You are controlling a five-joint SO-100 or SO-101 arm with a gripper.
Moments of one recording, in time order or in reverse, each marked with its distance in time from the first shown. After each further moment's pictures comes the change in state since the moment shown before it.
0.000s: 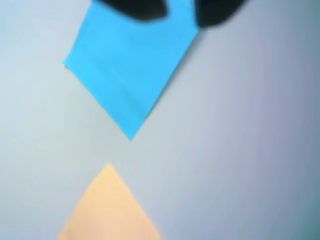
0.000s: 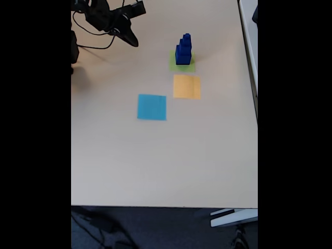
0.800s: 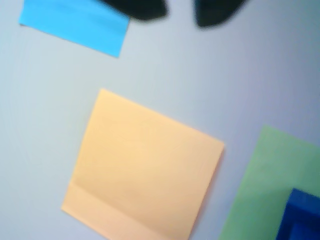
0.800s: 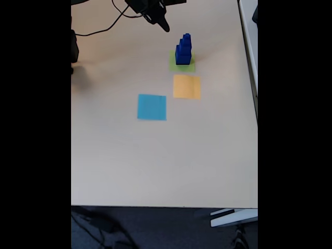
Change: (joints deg) arm -2.6 -52.2 -68.0 26.3 28.3
